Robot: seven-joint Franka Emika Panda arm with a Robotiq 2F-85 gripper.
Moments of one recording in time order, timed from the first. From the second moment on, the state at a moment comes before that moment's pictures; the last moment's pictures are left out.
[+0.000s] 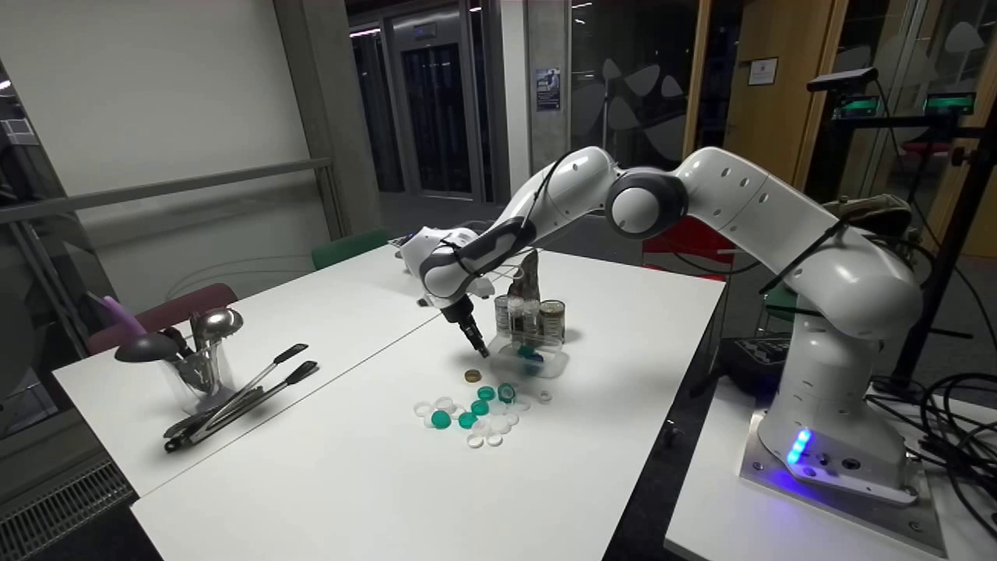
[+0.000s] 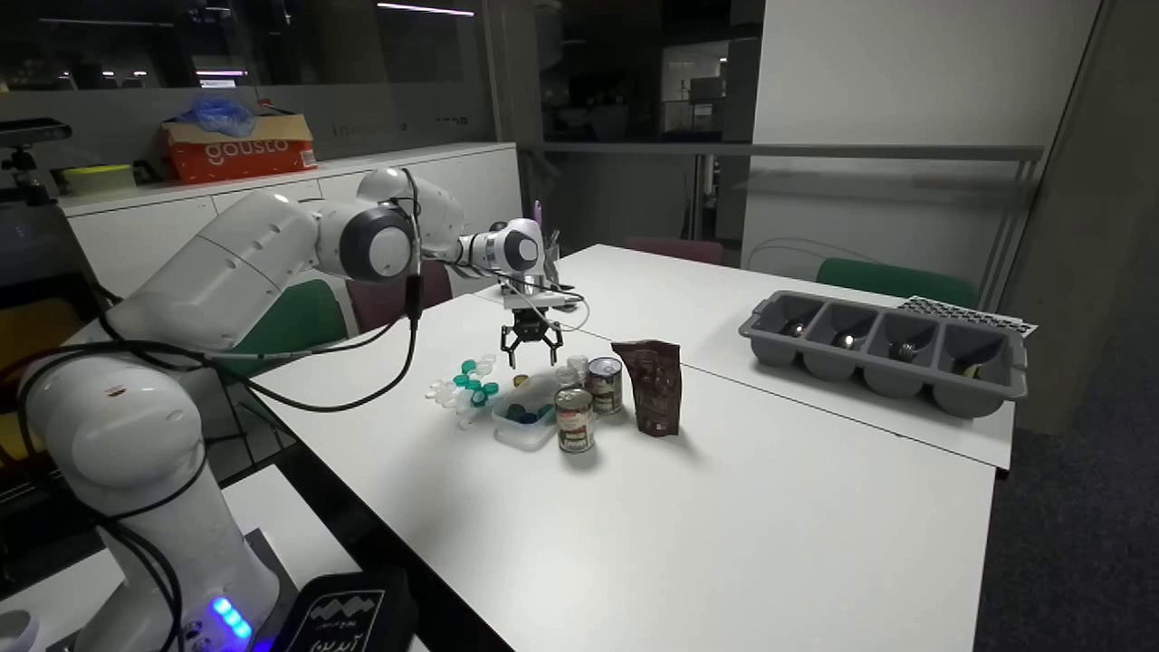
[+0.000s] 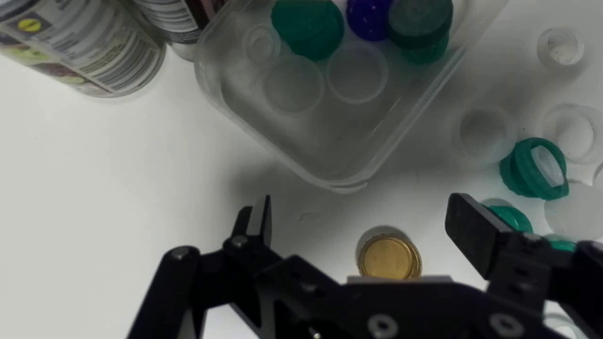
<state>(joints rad) 0.14 1.00 0.10 -1.10 -0.31 1.76 -0.57</state>
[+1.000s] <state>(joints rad) 0.06 1.05 0.15 -1.10 -0.20 2.03 -0.96</state>
